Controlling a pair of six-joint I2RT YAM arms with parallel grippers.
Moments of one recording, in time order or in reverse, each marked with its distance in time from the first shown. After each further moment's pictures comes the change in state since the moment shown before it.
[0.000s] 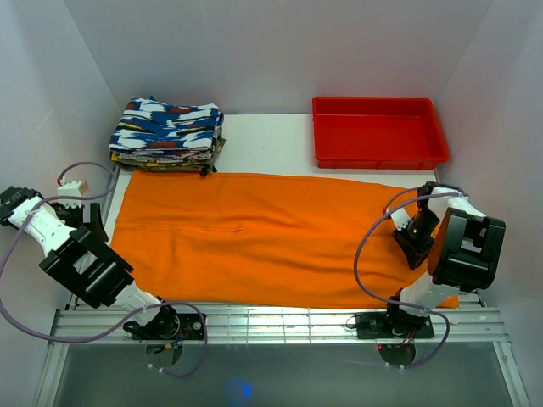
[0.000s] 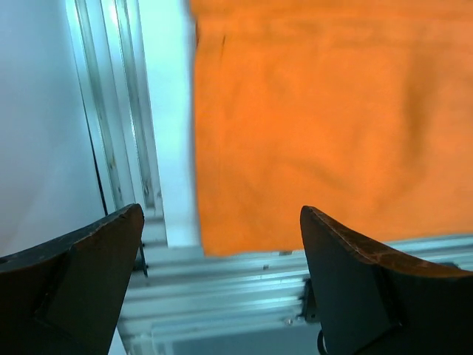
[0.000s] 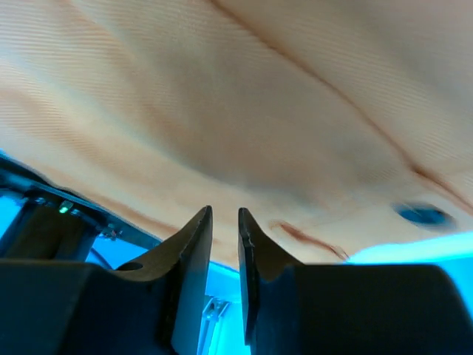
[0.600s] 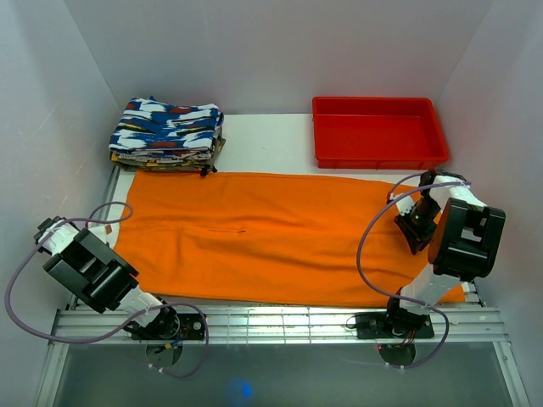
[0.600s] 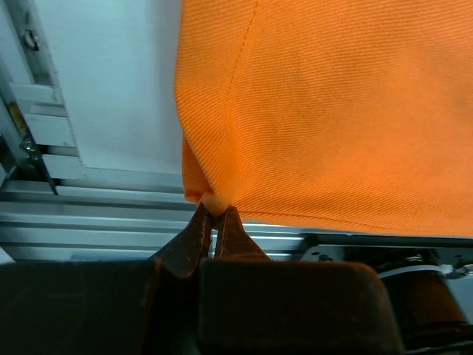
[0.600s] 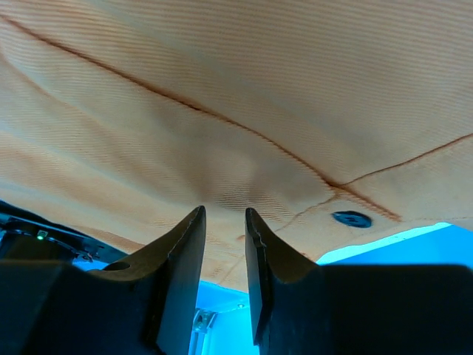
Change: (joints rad) left arm -0.007 -0.071 -0.401 0.151 -0.331 -0.127; right arm 0.000 0.080 0.166 0.026 0.004 0.048
